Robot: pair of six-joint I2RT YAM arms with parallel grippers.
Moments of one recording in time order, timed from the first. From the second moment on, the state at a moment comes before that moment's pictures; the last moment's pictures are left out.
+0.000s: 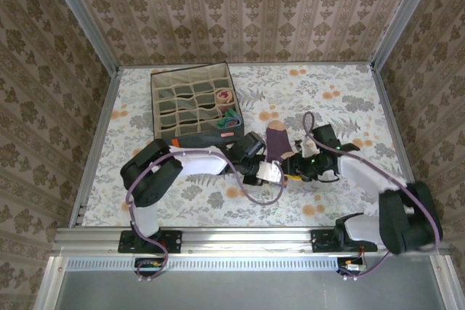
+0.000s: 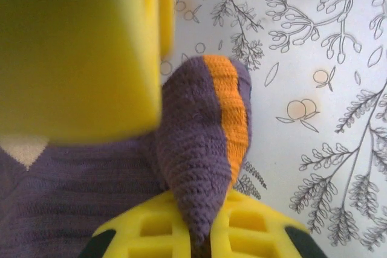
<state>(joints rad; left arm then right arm) -0.99 1.86 1.06 -0.16 0.44 0.84 0.22 1.23 0.62 -0.55 -0.66 0.43</state>
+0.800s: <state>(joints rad) -0.82 2.13 1.41 -0.67 0.90 0.40 0.39 0.92 0.31 -0.14 -0.48 0.39</state>
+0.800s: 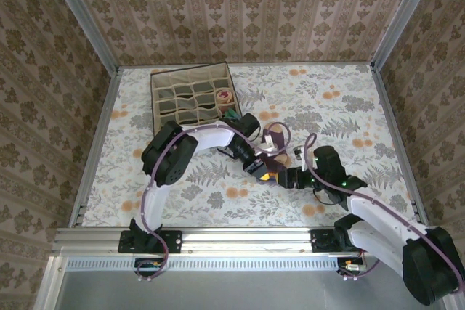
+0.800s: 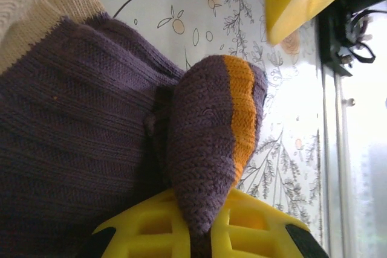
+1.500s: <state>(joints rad) -0.80 2.17 1.44 -0.83 0.99 0.42 0.49 1.20 0.40 -0.04 -0.45 0.39</state>
